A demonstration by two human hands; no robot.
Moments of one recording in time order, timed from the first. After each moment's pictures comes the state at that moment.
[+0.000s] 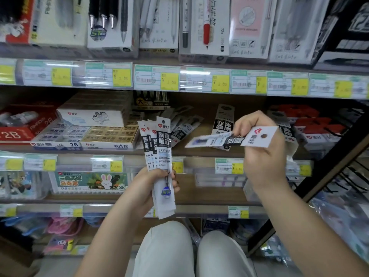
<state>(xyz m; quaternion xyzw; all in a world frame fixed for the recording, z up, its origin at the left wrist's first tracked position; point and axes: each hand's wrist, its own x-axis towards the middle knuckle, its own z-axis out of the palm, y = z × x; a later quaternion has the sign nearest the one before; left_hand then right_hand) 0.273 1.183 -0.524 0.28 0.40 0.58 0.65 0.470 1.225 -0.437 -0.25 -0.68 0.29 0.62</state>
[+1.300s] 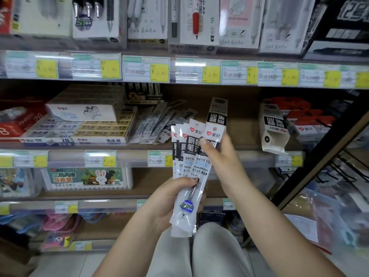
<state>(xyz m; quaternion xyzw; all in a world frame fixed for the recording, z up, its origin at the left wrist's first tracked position) 0.331 1.166 -0.525 0.25 0.33 0.48 0.77 0.454 1.223 -0.485 -0.42 -0.57 0.53 0.47</state>
